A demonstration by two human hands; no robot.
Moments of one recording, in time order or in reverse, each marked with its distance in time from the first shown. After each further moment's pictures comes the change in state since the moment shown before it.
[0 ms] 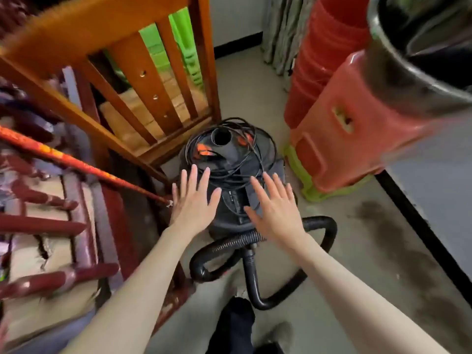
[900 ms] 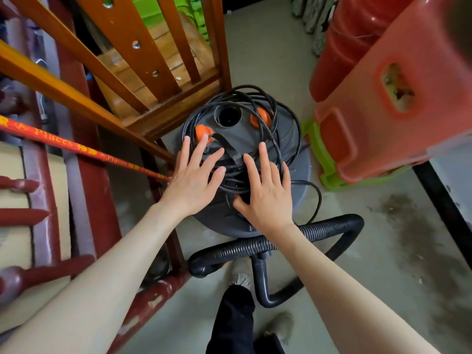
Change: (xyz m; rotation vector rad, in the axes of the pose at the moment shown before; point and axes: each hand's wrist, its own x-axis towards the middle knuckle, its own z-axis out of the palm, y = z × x) left_hand 0.060 -0.019 0.036 -0.007 -0.016 0.137; right_hand 0.069 0.011 0.079 0.029 0.287 -0.098
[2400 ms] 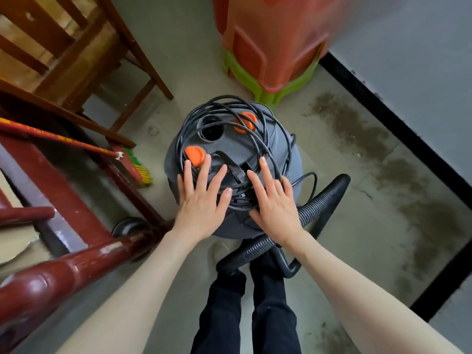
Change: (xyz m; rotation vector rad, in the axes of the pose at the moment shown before) left_hand -0.227 0.078 0.128 0.141 -0.175 0.258; right_hand -0.308 -0.003 -0.041 -0.052 -0.089 0.288
